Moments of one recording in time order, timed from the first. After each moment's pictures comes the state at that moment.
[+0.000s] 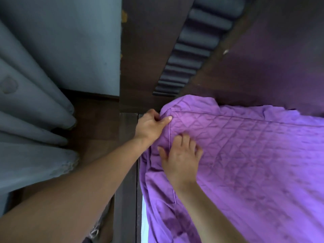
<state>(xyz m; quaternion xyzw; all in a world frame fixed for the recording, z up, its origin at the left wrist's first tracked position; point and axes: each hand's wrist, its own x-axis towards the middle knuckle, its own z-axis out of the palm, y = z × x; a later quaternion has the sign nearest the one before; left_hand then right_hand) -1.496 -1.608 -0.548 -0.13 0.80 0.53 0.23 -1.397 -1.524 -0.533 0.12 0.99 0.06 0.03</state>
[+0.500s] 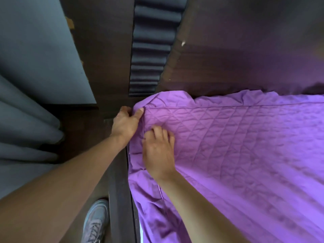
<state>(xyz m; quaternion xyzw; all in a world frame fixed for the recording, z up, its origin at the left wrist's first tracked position) -1.509 -1.603 -0.550 -0.18 0.82 0.51 0.21 -1.409 -1.518 -0.541 0.05 1.00 -0.06 -0.02</state>
